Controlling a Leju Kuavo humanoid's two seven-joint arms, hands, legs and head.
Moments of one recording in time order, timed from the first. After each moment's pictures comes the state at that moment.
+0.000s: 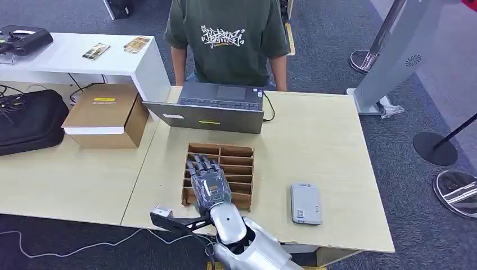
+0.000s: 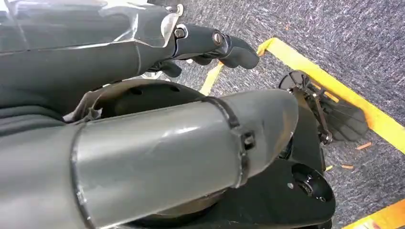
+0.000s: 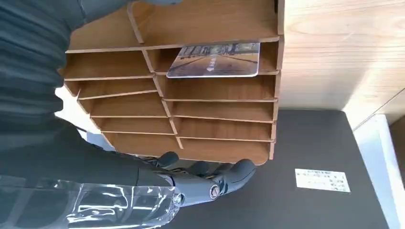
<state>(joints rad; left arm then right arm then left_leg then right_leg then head) -0.09 -0.26 0.90 -0.23 -0.26 0.15 0.04 -0.44 0.26 0.86 -0.88 1.34 -0.10 0.40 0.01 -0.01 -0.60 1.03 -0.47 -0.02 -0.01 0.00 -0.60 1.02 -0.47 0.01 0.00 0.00</state>
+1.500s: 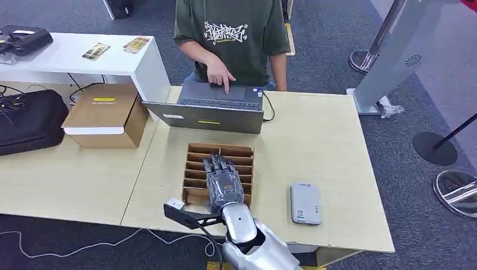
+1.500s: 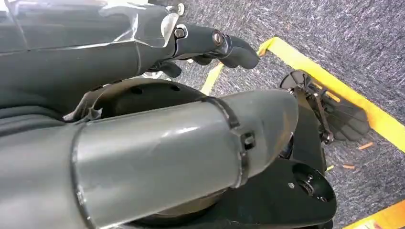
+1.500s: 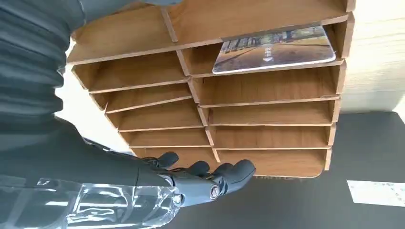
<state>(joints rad) -0.09 -0.26 0.90 -0.23 -0.26 0.16 0.04 -0.37 0.24 0.77 -0.95 1.36 -0.09 0.42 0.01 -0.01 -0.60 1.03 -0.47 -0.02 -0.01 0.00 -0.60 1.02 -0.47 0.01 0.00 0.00</state>
